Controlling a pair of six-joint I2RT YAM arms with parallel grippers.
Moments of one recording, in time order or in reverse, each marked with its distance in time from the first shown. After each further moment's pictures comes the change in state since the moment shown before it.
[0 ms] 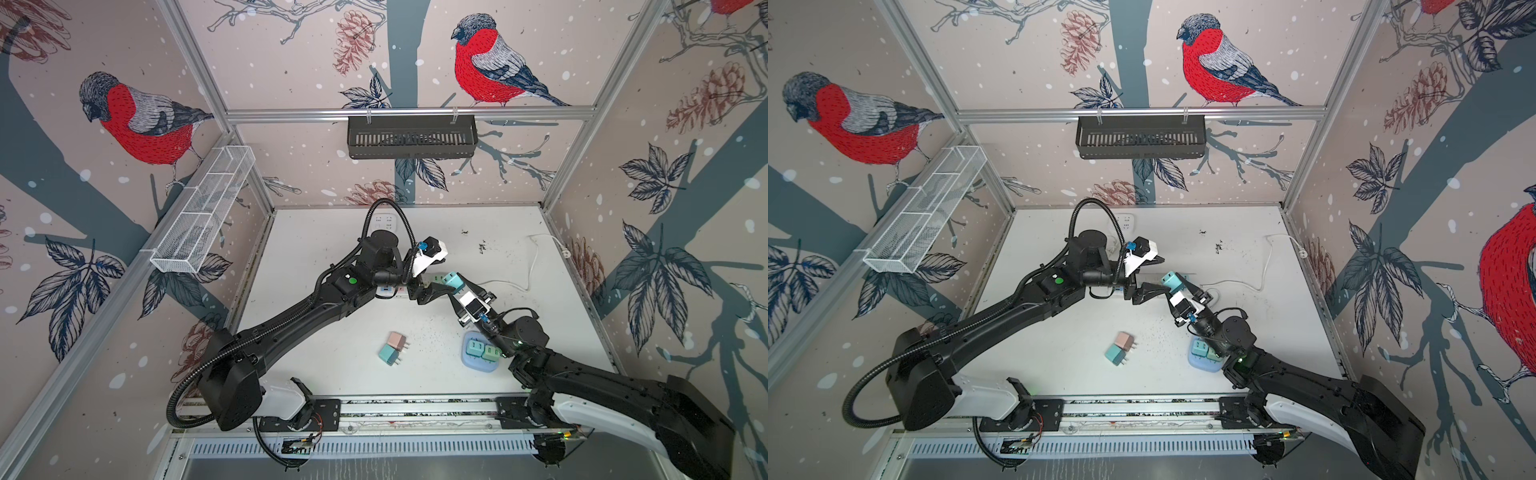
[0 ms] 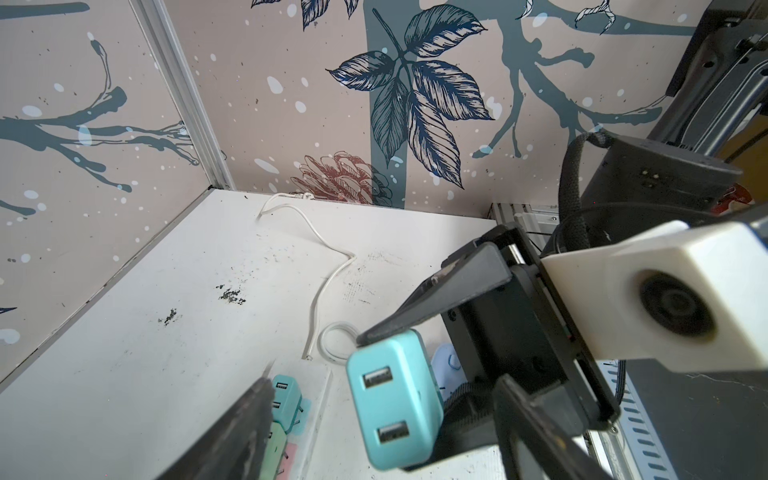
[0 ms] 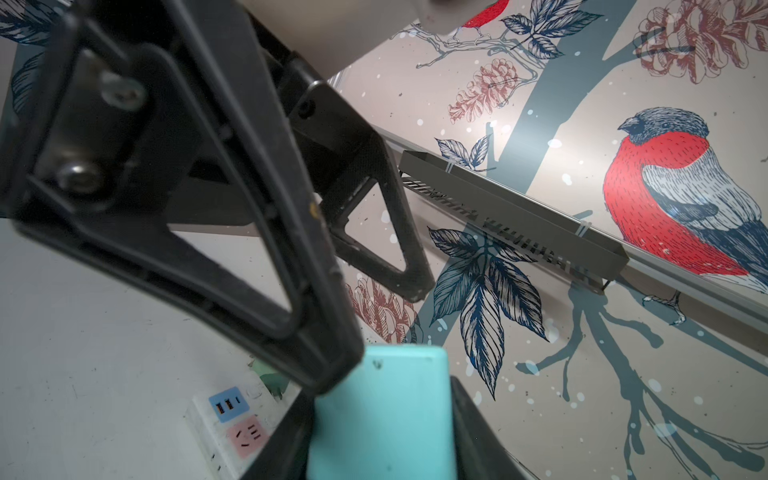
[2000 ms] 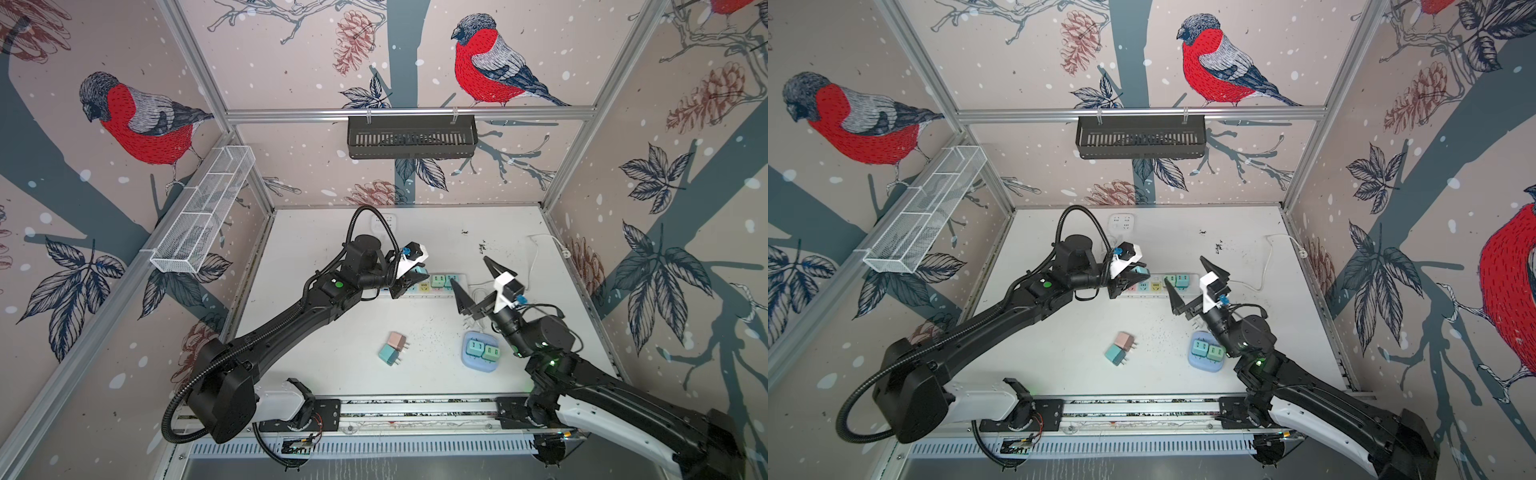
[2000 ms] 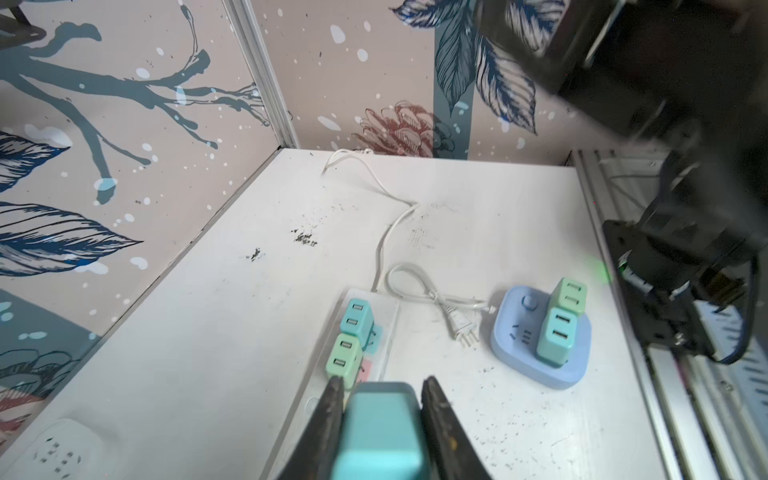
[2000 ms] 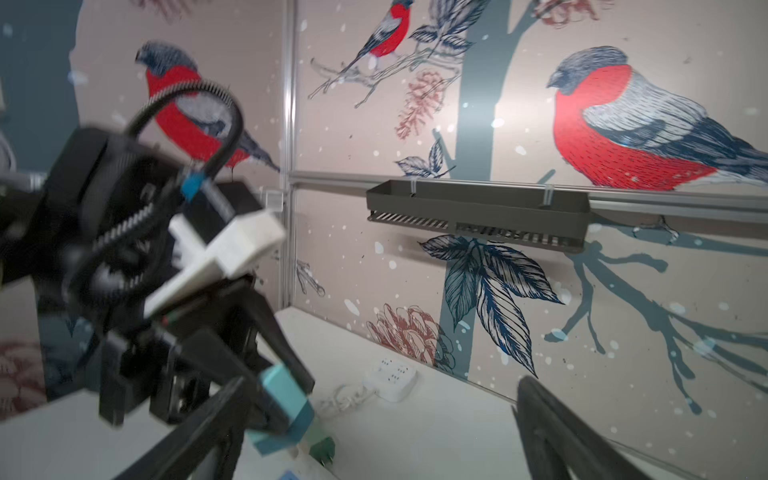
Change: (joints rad) left arm 0.114 -0.075 -0.166 -0.005 -0.105 0.205; right arm 0.023 -0.313 0.158 -0.363 0.170 0.488
